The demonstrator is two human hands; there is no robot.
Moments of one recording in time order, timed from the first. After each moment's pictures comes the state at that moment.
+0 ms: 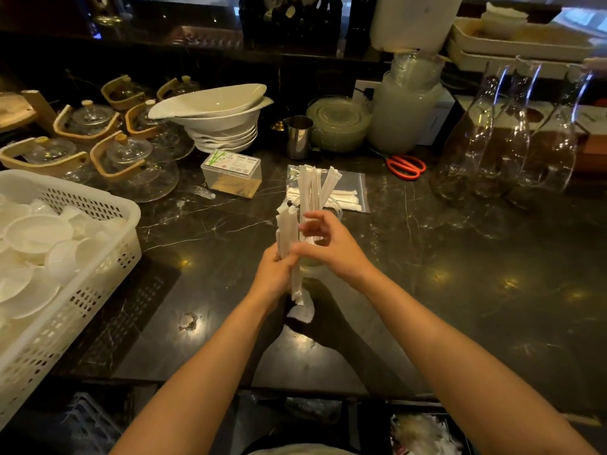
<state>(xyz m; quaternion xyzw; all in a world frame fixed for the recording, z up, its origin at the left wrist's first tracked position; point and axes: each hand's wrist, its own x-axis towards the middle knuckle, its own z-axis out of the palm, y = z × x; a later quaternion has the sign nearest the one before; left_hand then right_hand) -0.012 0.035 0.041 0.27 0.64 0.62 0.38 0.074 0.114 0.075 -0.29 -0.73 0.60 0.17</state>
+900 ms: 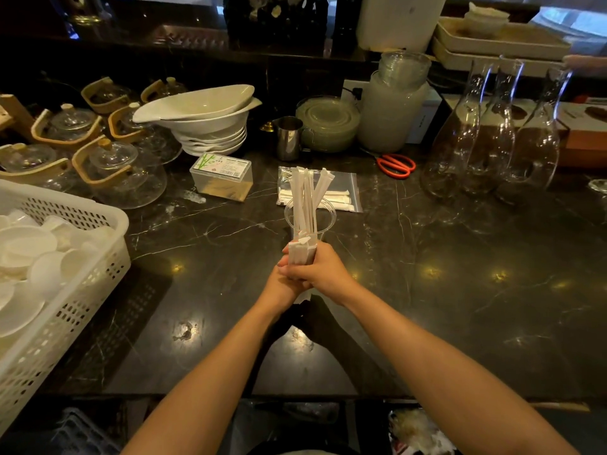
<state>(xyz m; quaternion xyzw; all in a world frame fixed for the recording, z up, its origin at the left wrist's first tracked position) 0.013 0.048 0.034 0.22 0.63 0.61 0.43 0.063 0.105 0.041 -0.31 -0.68 0.64 0.15</state>
